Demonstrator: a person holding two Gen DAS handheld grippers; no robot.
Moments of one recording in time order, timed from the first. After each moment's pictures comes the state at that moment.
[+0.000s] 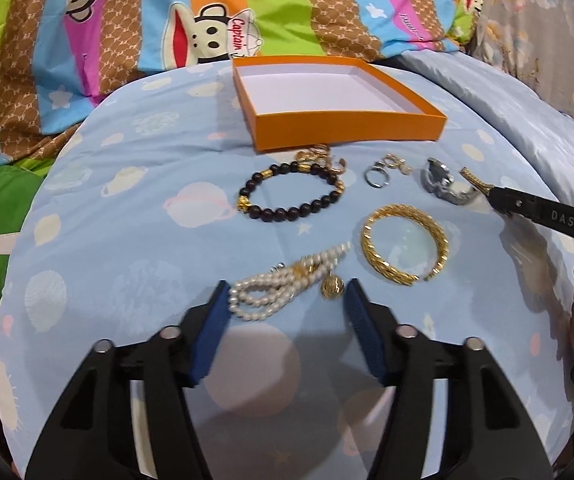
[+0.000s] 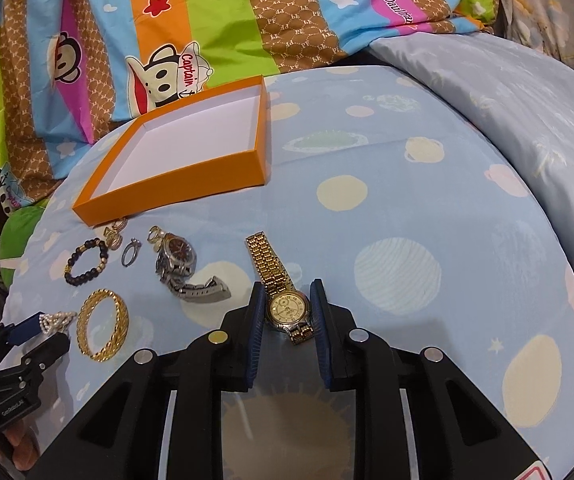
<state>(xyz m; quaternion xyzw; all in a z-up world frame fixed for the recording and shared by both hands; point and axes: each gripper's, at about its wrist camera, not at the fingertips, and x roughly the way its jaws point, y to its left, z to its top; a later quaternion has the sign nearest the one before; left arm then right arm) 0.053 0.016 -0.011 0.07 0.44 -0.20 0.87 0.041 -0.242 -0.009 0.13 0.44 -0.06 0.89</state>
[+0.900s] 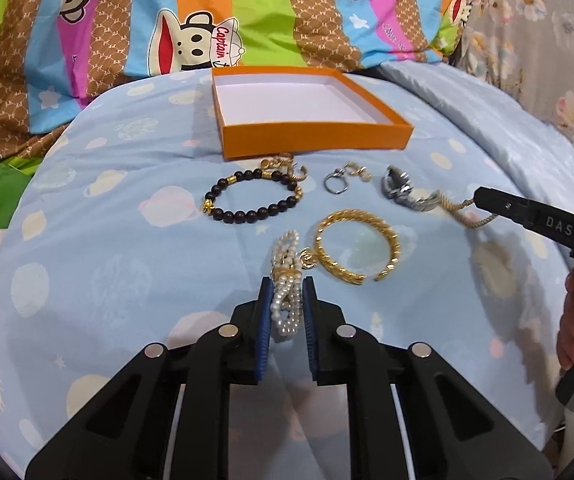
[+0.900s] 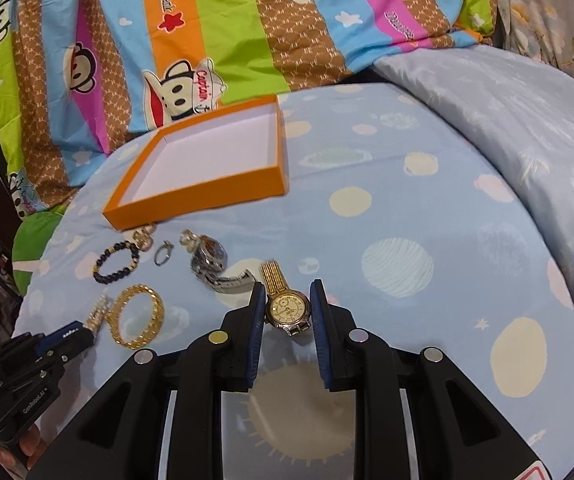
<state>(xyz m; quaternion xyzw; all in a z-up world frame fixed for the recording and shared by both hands) 0.039 0.010 0.005 0.04 0.43 -0.22 0.87 0.018 -0.234 0.021 0.13 0.40 -0.04 0.91</state>
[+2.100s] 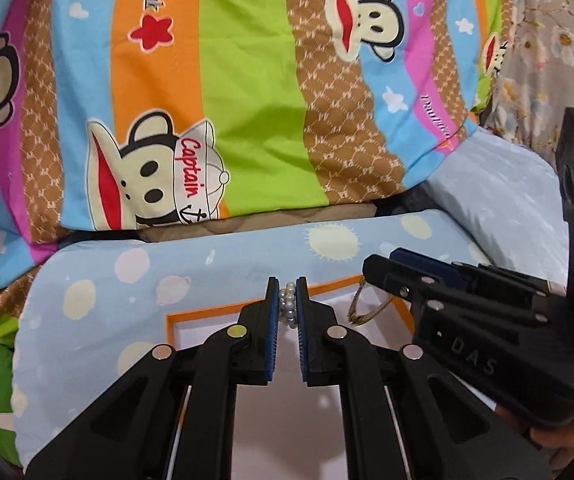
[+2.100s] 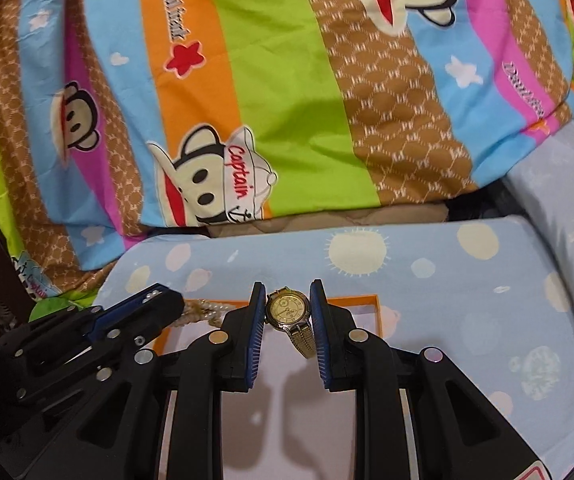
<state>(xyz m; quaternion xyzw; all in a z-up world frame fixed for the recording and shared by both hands) 0.318 -0.106 0.066 0.05 0.38 -0.22 0.90 0.316 -0.245 0.060 0.15 0.38 0.05 0.91</state>
